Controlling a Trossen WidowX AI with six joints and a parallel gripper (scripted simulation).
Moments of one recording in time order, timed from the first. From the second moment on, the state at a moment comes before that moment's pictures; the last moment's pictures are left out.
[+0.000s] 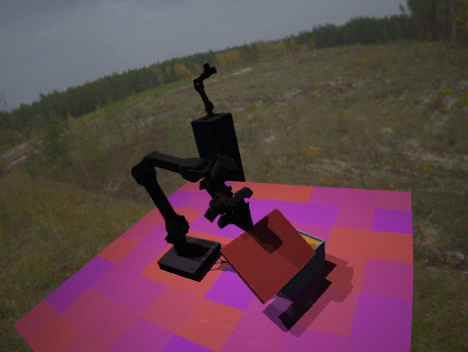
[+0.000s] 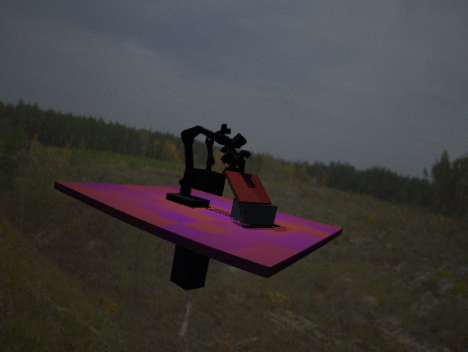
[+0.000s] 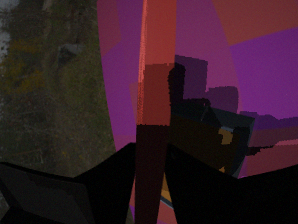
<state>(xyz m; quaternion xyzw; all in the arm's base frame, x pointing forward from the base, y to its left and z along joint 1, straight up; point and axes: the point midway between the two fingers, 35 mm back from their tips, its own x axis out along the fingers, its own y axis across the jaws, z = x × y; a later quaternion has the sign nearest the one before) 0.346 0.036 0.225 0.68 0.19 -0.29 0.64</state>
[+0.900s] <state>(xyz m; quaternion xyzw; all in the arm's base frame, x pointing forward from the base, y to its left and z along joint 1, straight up) 0.333 -0.016 0.225 0.68 0.19 -0.29 0.65</state>
